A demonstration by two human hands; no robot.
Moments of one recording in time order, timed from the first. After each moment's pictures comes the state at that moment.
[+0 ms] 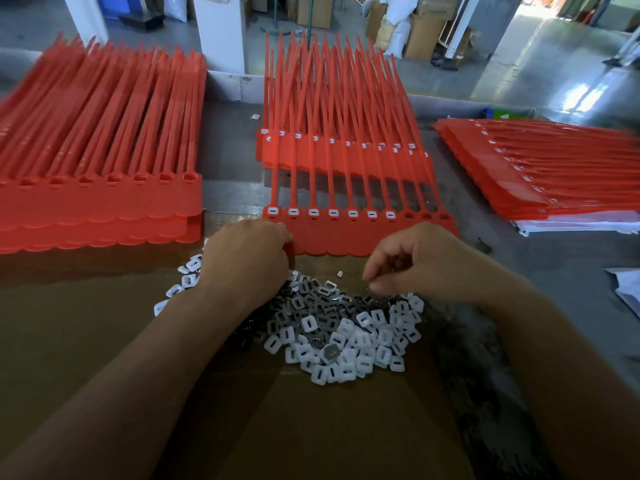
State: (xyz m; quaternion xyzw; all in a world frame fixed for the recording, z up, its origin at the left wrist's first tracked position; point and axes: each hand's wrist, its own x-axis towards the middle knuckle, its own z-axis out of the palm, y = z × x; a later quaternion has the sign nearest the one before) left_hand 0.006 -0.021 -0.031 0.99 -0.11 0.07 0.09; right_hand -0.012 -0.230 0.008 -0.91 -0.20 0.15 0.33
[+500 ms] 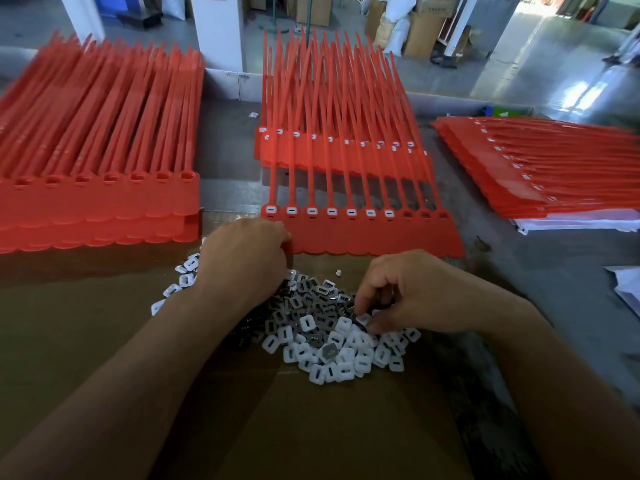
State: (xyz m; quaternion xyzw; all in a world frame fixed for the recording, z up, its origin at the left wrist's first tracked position) left_hand 0.006 -0.022 -0.030 0.99 -0.11 0.07 0.09; right_hand -0.027 -0.221 0.003 -0.92 -0.24 0.21 0.25
